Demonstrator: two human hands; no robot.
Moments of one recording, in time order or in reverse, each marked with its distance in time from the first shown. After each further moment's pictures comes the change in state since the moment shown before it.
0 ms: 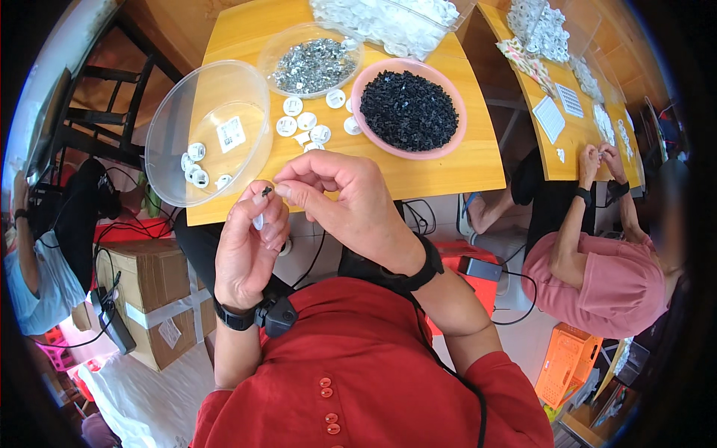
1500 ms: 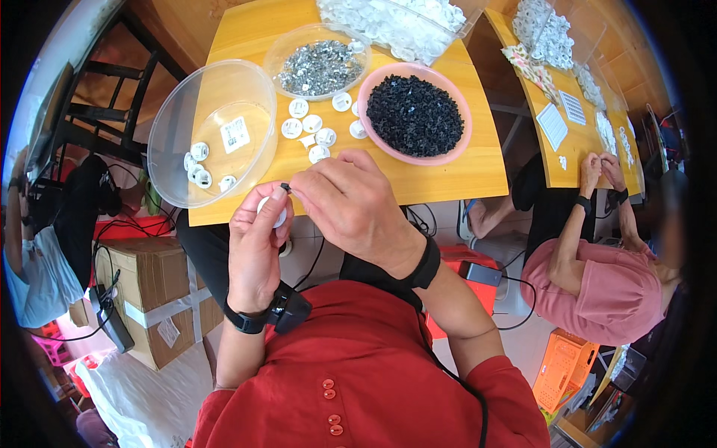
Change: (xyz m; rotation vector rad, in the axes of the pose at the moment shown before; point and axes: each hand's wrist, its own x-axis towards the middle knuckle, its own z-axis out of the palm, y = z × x) left_hand 0.005 -0.011 0.007 0.336 0.186 0.166; right_hand 0.006 0.018 -0.006 -0.858 0.113 -0.736
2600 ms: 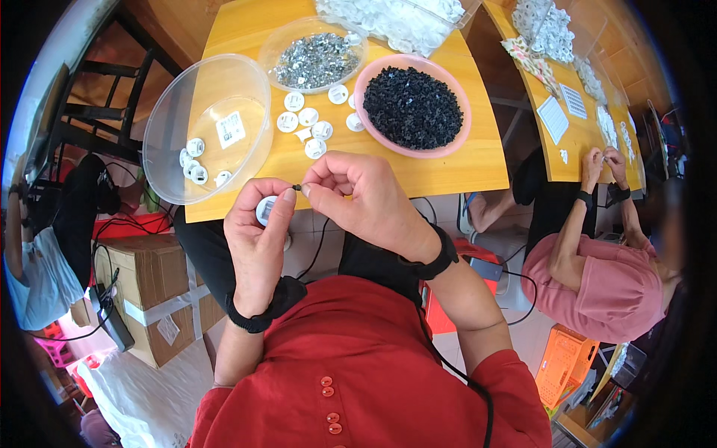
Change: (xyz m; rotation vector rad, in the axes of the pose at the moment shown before) left_hand -0.008 -0.001 0.010 0.374 0.060 0.208; right_hand -0.005 0.002 -0.017 0.814 -0.251 0.817
